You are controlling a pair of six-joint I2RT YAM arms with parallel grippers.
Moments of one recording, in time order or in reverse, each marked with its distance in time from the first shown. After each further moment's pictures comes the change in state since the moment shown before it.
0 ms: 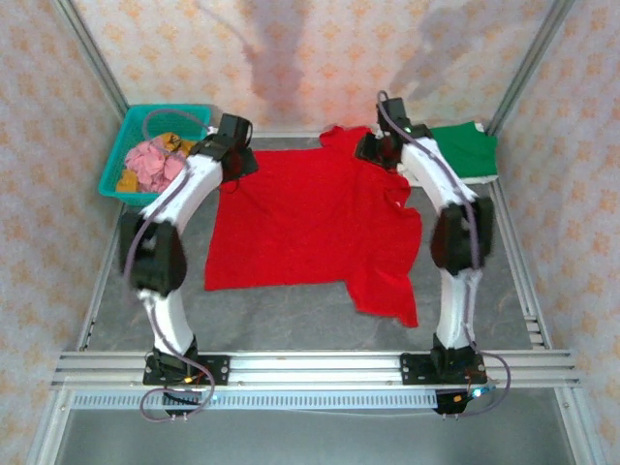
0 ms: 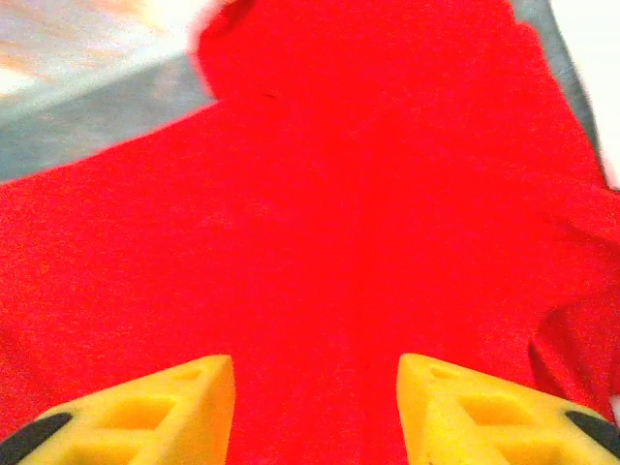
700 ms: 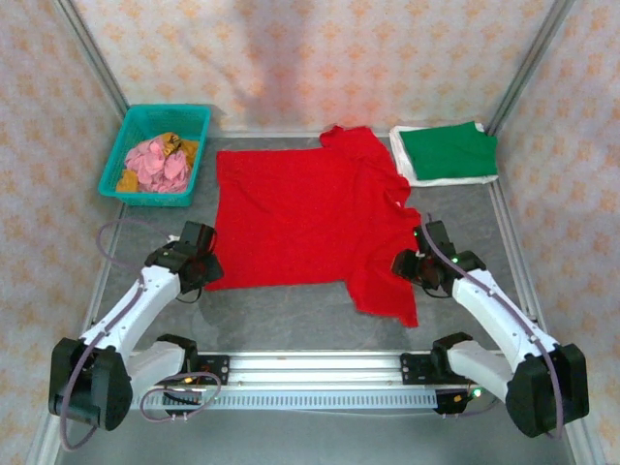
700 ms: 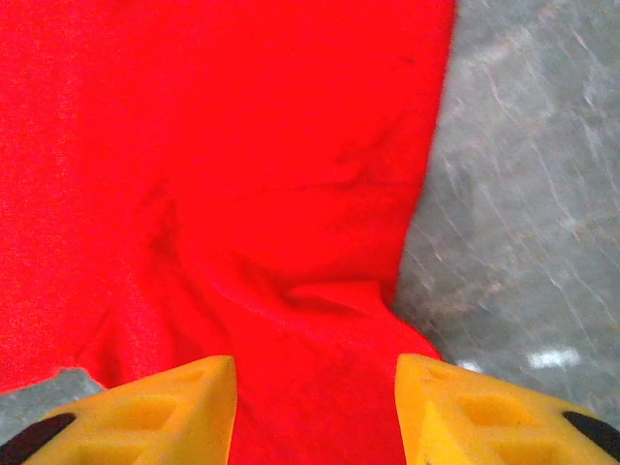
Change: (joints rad) left arm 0.043 -0.726 -0.959 -0.115 0.022 -0.085; right arm 0.029 -0.969 -1.204 0.009 0.054 0.143
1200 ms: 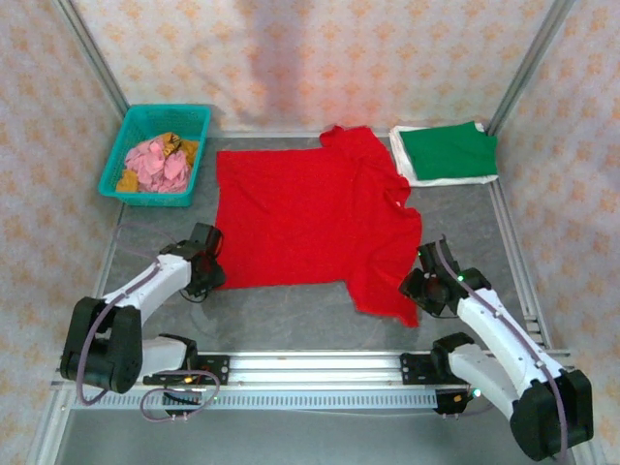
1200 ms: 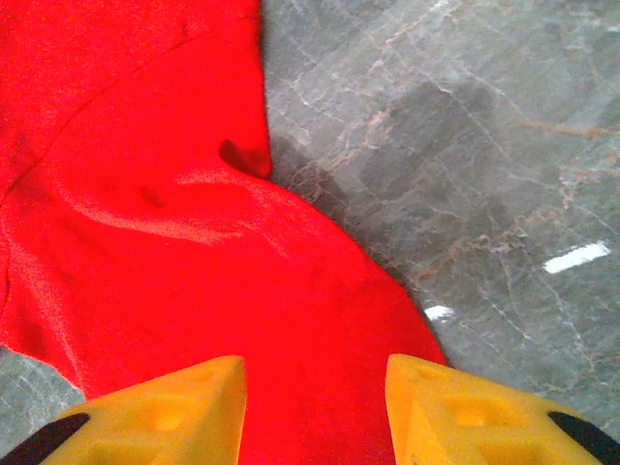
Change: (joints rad) left arm 0.014 0.201 -0.038 0.104 0.051 -0.016; right arm 0.000 -0.146 -0.116 -0.134 -0.019 0.239
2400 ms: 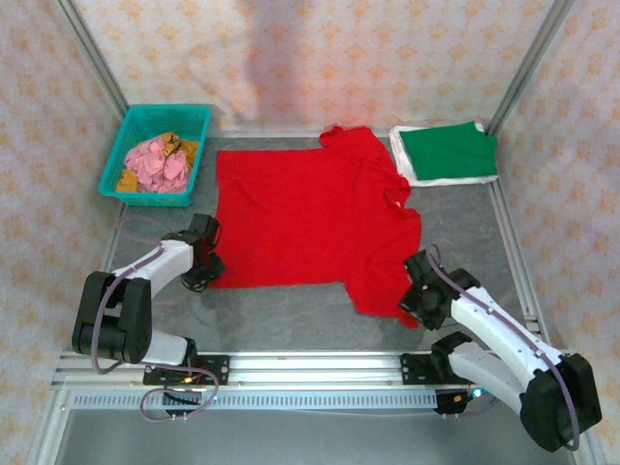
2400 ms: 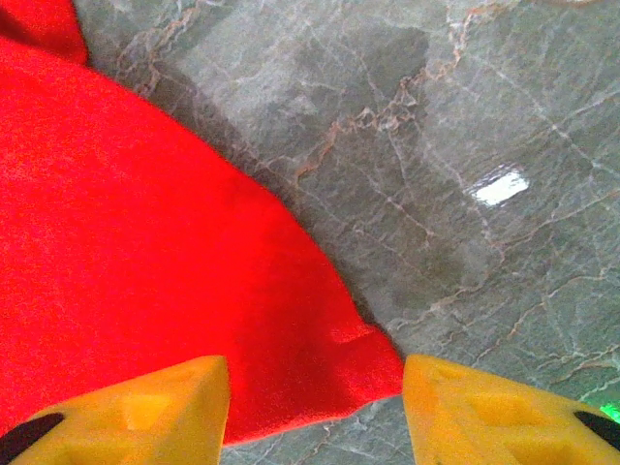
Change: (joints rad) left arm 0.064 0.142 0.077 0.035 0.022 0.031; right arm 0.138 0.046 -0.026 -0.119 0.064 0.169
